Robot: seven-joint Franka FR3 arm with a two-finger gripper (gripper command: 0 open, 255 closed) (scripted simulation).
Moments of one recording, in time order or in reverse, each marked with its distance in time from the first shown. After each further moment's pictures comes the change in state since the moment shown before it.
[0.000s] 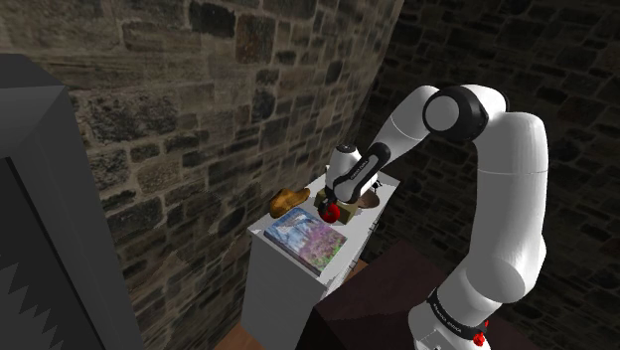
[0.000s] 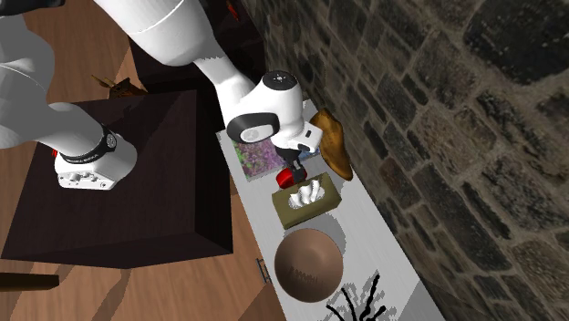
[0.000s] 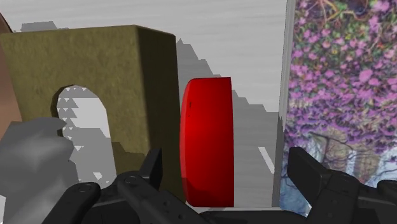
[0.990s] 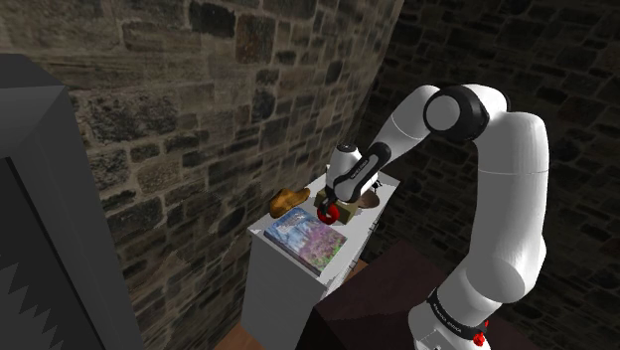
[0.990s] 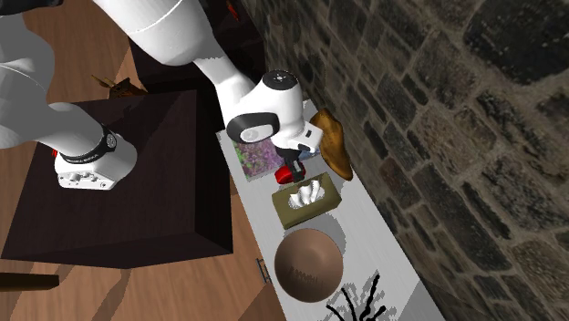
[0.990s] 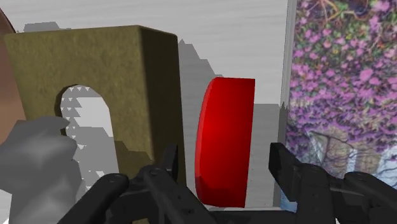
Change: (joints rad) arm -0.002 -0.004 0.000 -0.001 0.001 -0.003 -0.001
